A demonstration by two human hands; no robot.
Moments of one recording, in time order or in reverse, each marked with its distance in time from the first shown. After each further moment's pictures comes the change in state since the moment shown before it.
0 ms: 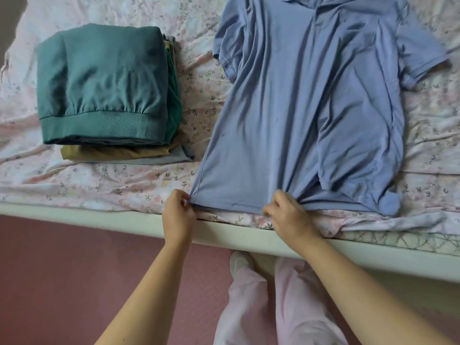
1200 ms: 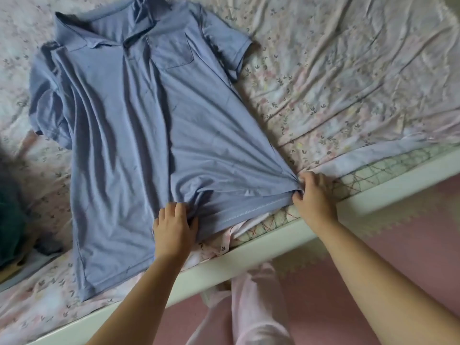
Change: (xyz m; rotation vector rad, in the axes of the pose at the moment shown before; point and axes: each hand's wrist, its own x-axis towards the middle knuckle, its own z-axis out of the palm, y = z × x) left_hand -0.054 0.133 0.150 0.591 -0.247 0.856; right_hand -0.119 0.183 -0.112 0.035 0.100 1.148
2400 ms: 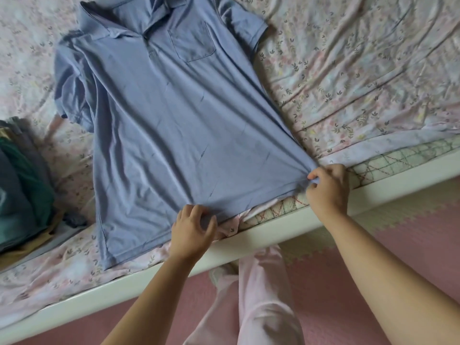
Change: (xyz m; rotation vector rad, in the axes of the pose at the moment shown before) left_hand -0.039 0.011 -0.014 -0.233 -0.172 -0.099; right_hand -0.009 0.002 0.002 0.096 0.091 0.058
